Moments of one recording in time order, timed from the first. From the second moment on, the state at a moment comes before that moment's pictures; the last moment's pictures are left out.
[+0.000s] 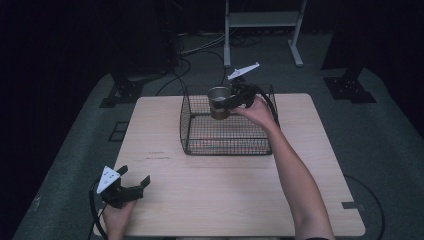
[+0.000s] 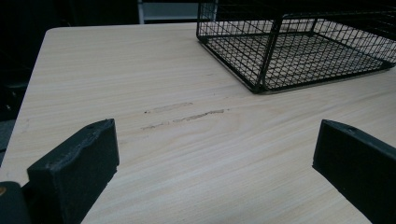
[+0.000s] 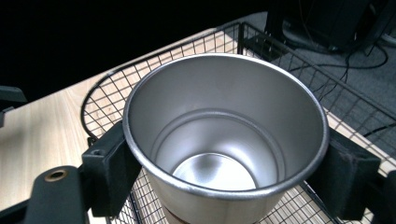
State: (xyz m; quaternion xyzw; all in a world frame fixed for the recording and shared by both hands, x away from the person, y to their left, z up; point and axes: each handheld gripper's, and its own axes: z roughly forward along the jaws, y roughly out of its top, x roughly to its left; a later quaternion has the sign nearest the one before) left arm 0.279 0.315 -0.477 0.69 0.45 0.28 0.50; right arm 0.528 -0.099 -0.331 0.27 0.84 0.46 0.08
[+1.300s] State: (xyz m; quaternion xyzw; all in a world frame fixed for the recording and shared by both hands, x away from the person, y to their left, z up) left arm 0.274 0.319 -0.476 0.68 0.45 0.28 0.51; right arm 0.556 -0.091 -0.418 0.33 0.88 0.34 0.06
